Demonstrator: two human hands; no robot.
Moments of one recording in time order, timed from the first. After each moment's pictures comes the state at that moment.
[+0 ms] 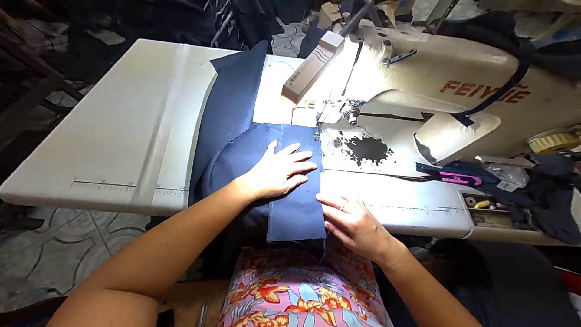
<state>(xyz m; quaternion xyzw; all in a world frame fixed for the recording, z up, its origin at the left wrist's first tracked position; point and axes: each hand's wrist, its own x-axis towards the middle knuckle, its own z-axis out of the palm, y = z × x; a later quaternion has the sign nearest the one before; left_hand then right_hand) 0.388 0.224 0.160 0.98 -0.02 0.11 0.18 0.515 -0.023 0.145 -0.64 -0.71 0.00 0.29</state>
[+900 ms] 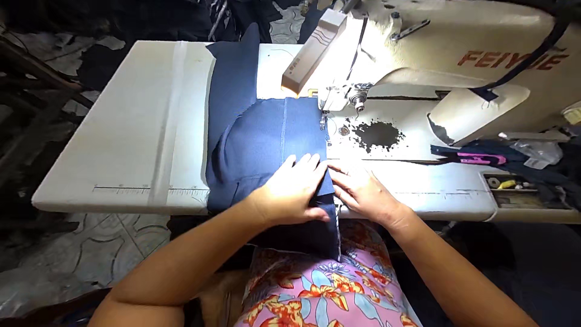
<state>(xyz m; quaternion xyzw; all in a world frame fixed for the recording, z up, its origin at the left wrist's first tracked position) 0.366 0.167 0.205 0.99 0.01 0.01 0.12 0.533 0.012 0.153 -0.66 -0.70 -0.02 0.27</state>
